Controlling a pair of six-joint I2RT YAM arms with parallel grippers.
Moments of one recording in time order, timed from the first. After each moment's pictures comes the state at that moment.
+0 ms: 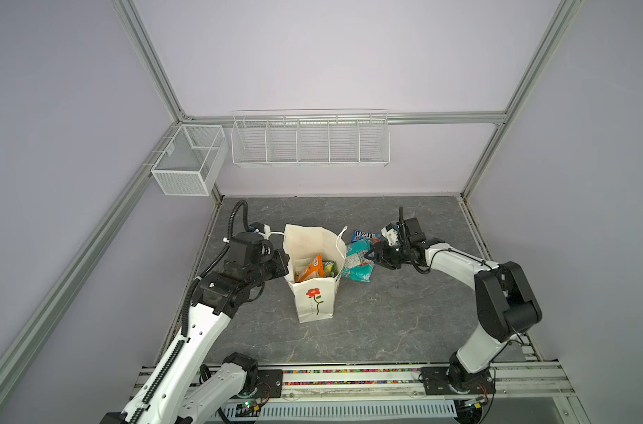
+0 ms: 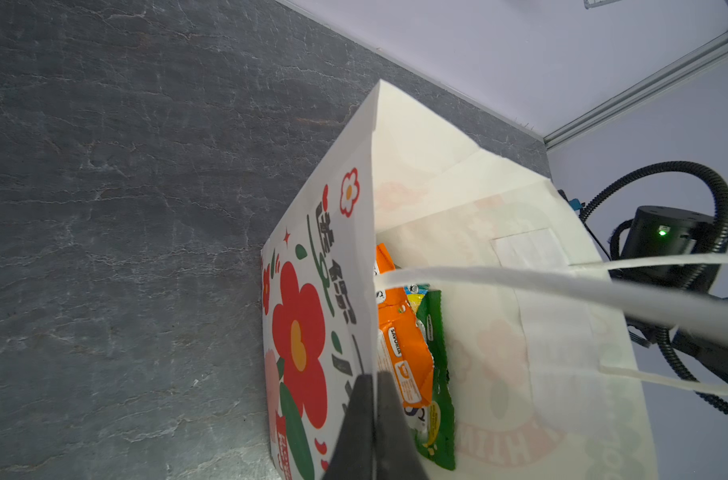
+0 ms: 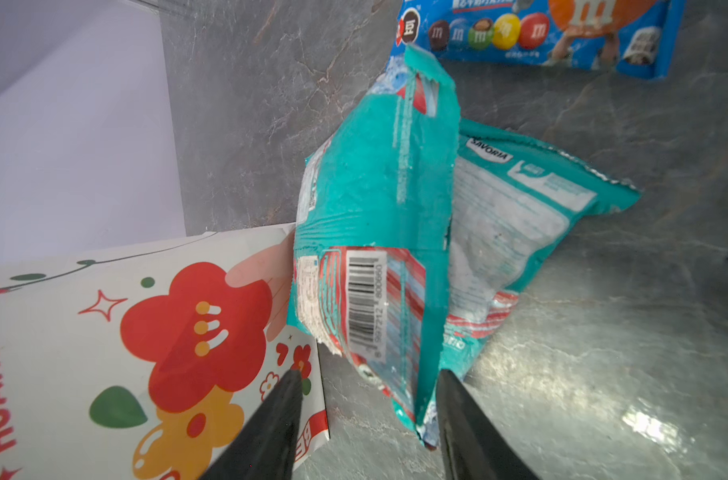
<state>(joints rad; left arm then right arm) -0.41 0.93 1.03 -0.74 0.13 -0.59 0.36 1.72 1.07 -0.31 -0.56 0.65</state>
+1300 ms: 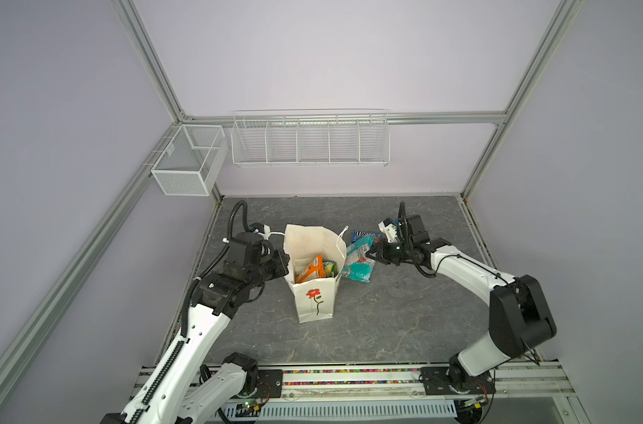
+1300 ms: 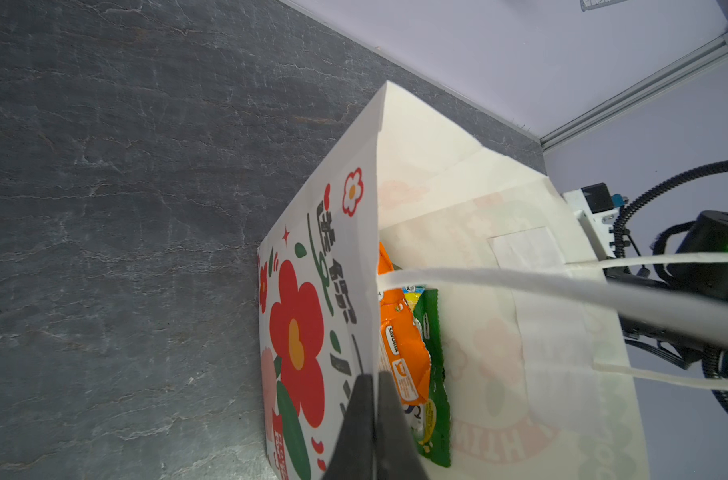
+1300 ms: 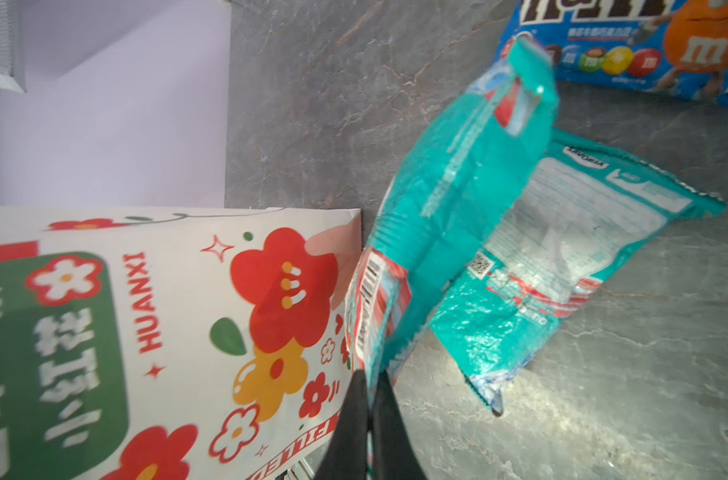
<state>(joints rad) -0.41 0.93 1.03 -0.74 0.14 -0.60 0.42 1.56 1.07 -0.34 -0.58 0.62</state>
